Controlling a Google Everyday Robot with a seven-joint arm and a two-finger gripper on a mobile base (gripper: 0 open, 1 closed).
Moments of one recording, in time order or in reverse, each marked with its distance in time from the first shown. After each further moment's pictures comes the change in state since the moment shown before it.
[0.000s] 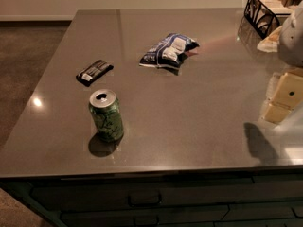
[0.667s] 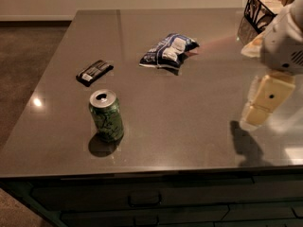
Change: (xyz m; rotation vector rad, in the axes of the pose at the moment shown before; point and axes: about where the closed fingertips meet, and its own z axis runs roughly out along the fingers) arm -0.025 0.008 0.014 -0.034 -0.062 0.001
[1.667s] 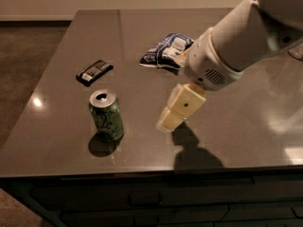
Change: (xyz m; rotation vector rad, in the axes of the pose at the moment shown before) arm -0.131 0.029 0.057 -0.062 -0.337 0.016
